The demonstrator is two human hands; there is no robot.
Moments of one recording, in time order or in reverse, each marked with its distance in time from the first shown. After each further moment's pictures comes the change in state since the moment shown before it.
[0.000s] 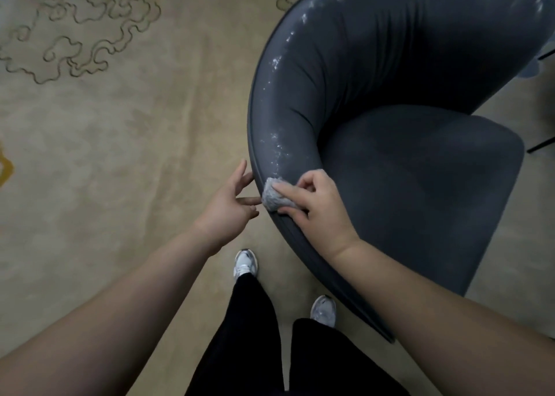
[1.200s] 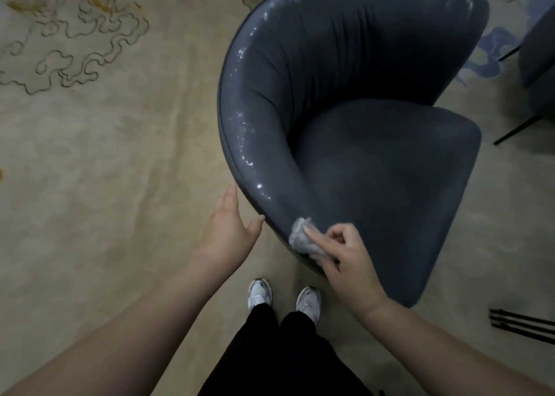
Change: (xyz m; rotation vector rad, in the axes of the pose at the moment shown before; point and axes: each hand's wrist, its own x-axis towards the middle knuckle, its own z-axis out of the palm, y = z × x) left_hand -0.078 -0.036 0.075 0.540 0.268 0.181; right_hand -0.167 0.018 -0.051 0.078 0.037 0.146
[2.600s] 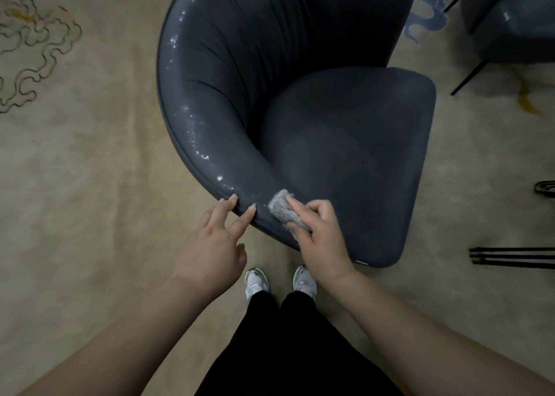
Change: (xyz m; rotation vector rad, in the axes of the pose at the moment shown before) left_hand -0.030 -0.001 0.009 0.666 -0.202 0.469; right_hand -0.004 0.005 0.015 0.097 0.189 0.285
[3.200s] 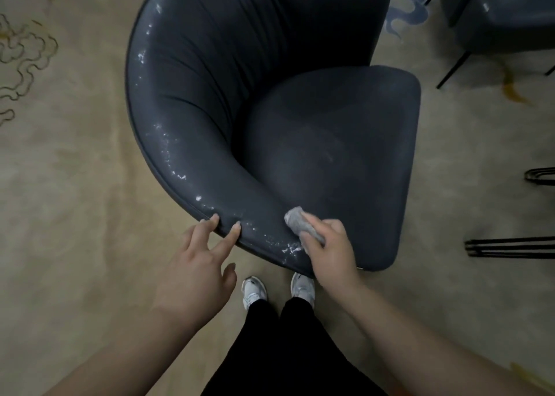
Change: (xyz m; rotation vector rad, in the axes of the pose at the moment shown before) left_hand 0.007 0.007 -0.003 0.060 0.093 0.031; right_hand 0.004 0.023 -0.019 0.143 0.039 0.334
